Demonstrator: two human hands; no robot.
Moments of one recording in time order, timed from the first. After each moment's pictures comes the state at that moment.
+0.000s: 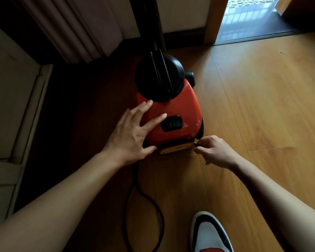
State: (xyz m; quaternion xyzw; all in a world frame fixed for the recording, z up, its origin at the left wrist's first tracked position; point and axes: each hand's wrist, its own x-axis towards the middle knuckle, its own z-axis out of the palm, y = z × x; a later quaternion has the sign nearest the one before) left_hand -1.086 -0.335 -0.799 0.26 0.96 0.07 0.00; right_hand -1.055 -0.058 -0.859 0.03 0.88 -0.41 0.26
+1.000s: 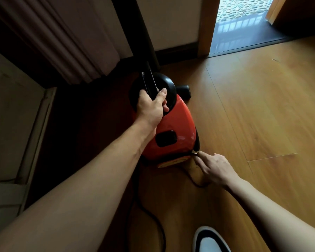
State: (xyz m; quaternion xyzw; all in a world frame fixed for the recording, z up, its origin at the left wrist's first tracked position) left_hand -1.159 -0.231 -0.747 -0.13 0.74 0.66 0.02; right_hand -1.044 -0.050 -0.898 -0.03 0.95 -0.25 0.18
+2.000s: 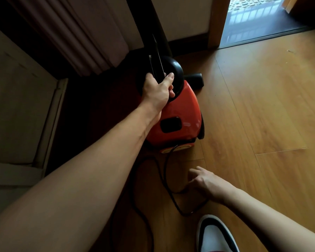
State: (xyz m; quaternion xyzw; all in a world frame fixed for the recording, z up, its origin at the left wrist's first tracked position) left_hand -1.164 -0.235 -0.732 -0.11 0.74 0.66 0.02; right_hand -0.998 -0.076 -0.914 -0.30 0.88 -0.19 0.32
